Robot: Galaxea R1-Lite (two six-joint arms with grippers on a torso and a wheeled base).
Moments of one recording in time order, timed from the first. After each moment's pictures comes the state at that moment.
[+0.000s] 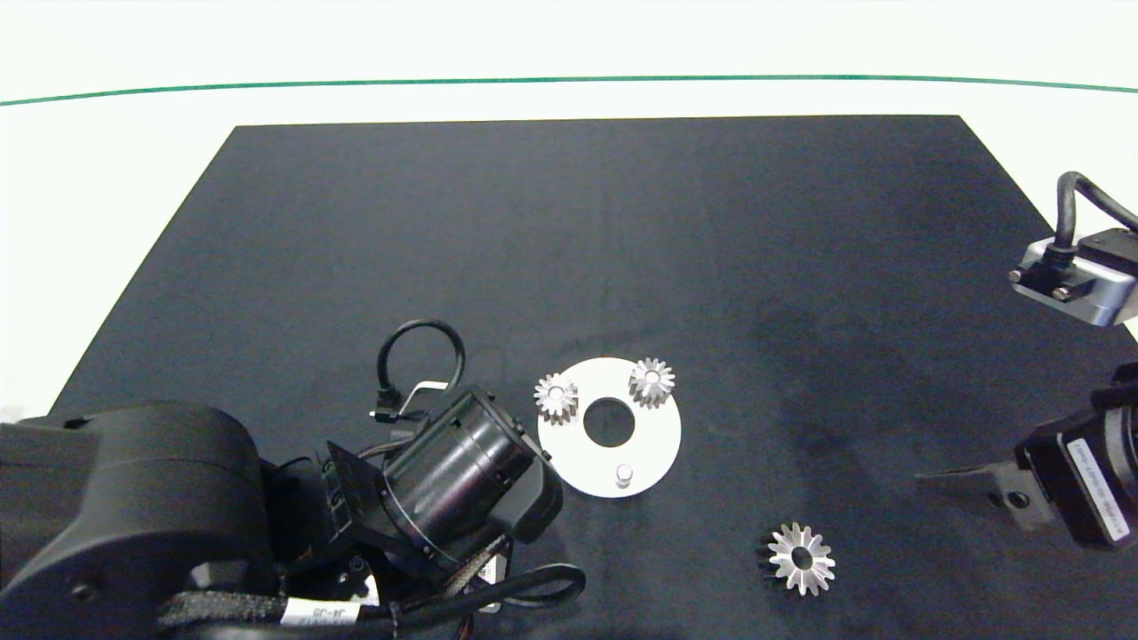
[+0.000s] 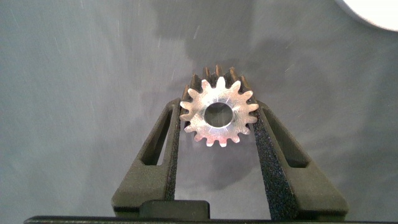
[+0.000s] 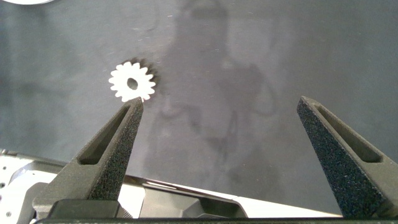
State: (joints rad) left arm -0.94 1.65 -1.02 0.42 0.54 -0.68; right arm 0.66 1.34 -1.30 0.88 -0.37 0.23
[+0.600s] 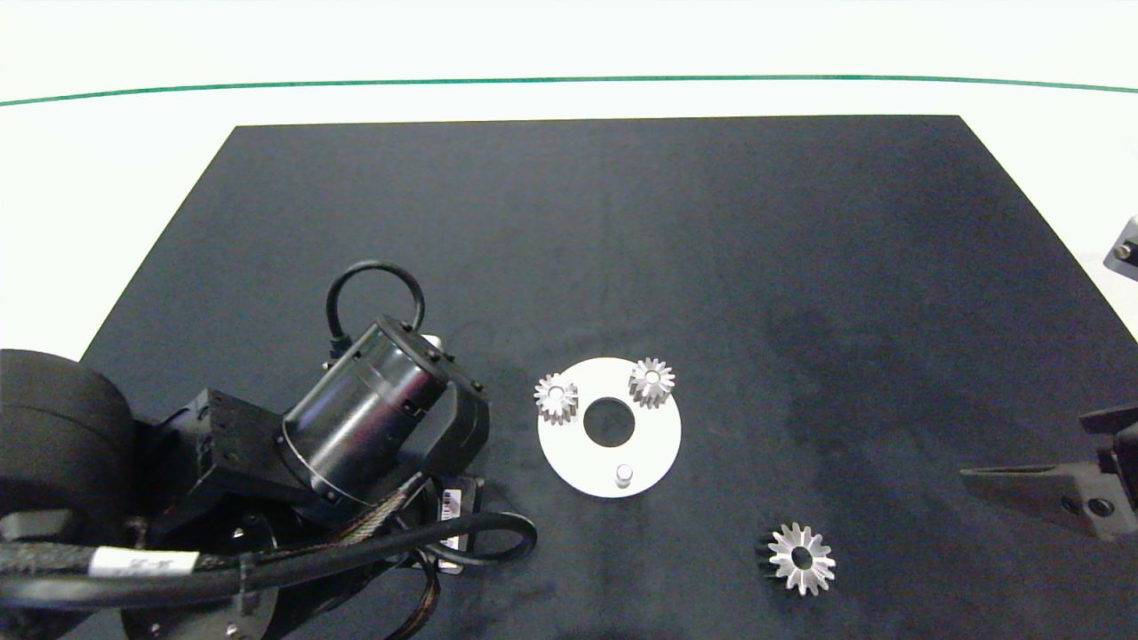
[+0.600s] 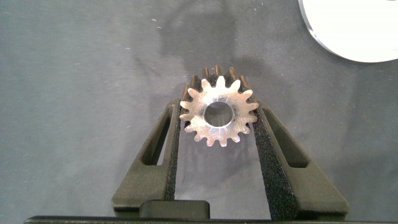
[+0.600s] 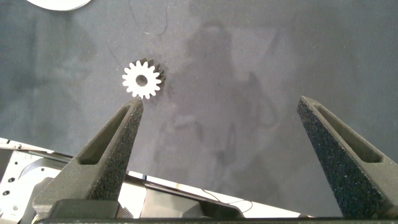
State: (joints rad) left arm -0.90 1.55 -1.04 0.42 0.54 -0.57; right arm 0.69 1.25 -1.30 0.88 -0.38 0.22
